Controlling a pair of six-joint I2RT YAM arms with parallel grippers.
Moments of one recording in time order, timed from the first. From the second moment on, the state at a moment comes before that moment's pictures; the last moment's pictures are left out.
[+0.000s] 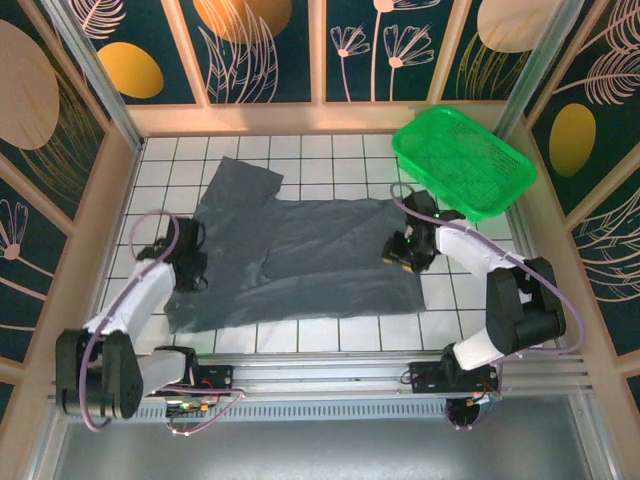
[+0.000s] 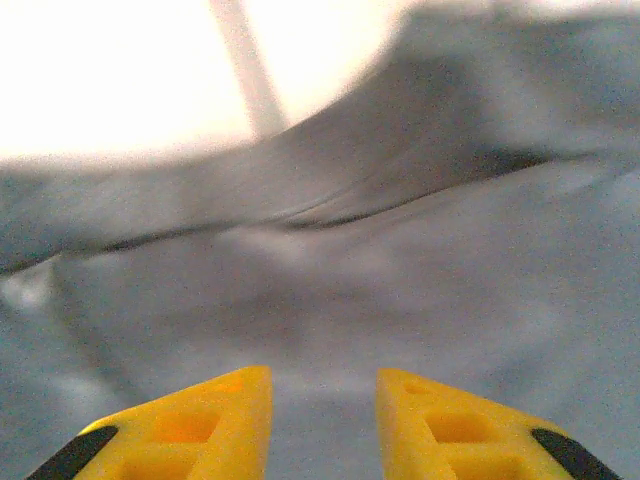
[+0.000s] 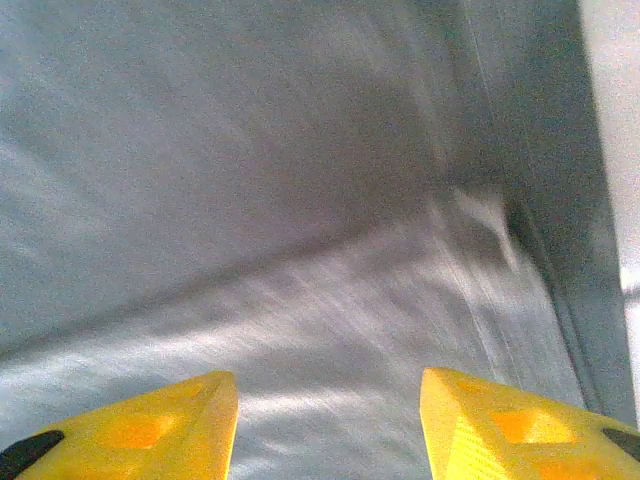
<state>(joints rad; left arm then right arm) -0.09 1.22 0.75 -0.72 -0.20 -1.32 0.32 1.49 0.96 -0.71 -0.19 0.61</state>
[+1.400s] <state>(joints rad) -0.08 2.72 2.43 -0.61 -0.29 -0.55 0.34 2.05 1.75 -0.62 0.05 0.55</state>
